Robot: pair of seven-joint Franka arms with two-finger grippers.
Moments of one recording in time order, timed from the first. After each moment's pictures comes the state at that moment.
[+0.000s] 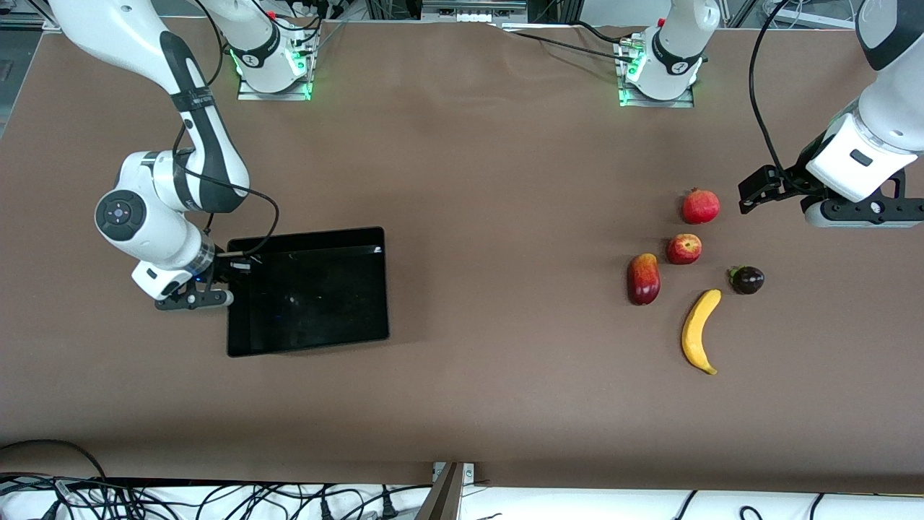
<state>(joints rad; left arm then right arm) -0.01 0.03 -0.08 -1.68 0.01 1.72 -0.12 0.24 0.40 -0.18 -2.00 0.06 2.42 -0.10</state>
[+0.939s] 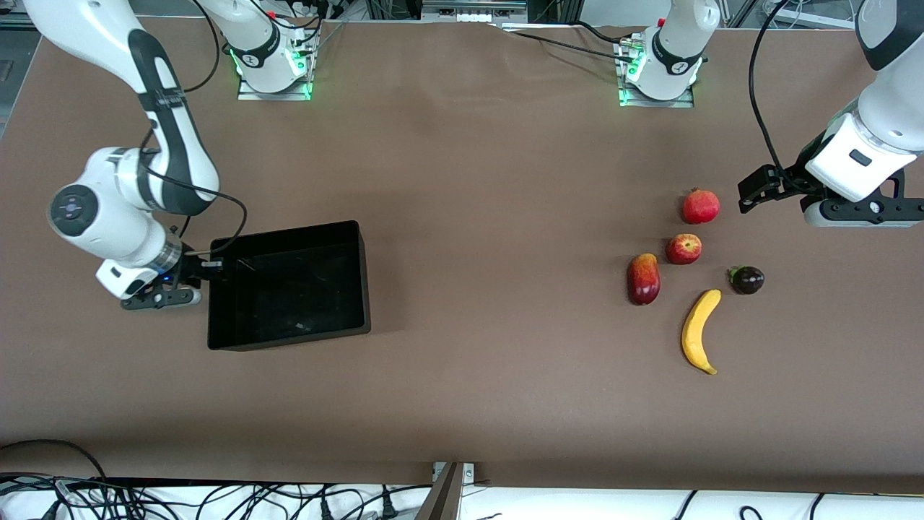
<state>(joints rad) -0.01 0.03 -0.08 -1.67 0.01 1.72 -0.12 0.17 0.38 -0.17 -1.86 0.09 2.22 -0.18</state>
